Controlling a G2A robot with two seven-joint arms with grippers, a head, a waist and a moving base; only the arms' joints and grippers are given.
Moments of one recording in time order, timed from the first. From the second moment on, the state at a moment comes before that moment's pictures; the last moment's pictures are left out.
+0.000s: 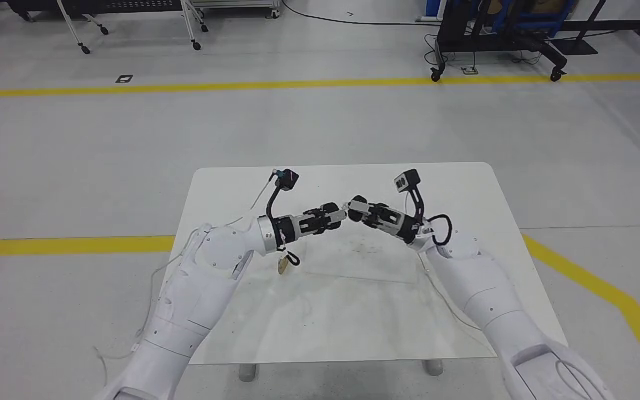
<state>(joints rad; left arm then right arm) 1.03 -1.31 -1.09 -1.34 0.08 -0.34 -0.83 -0.96 -1.27 1.07 -0.86 0.59 -0.70 1.05</state>
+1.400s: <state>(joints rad) 1.05 -1.25 -1.21 -1.42 0.24 -0.36 -0.80 -0.98 -1.25 1.09 -0.91 0.58 -0.67 1.10</state>
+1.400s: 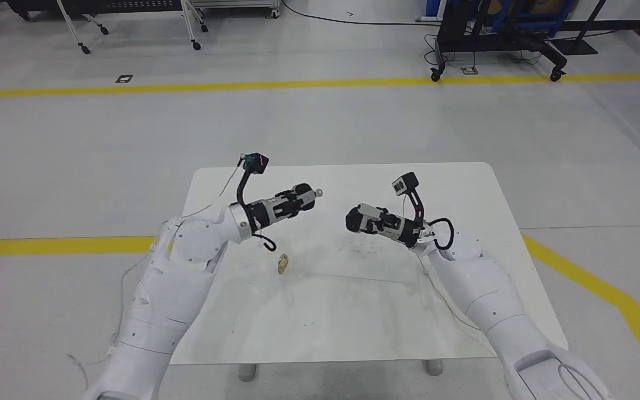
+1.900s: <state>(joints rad) 1.11 -1.21 -1.27 -1.52 0.34 -0.37 -0.87 -0.98 -1.25 1.09 -0.91 0.58 -0.67 1.10</state>
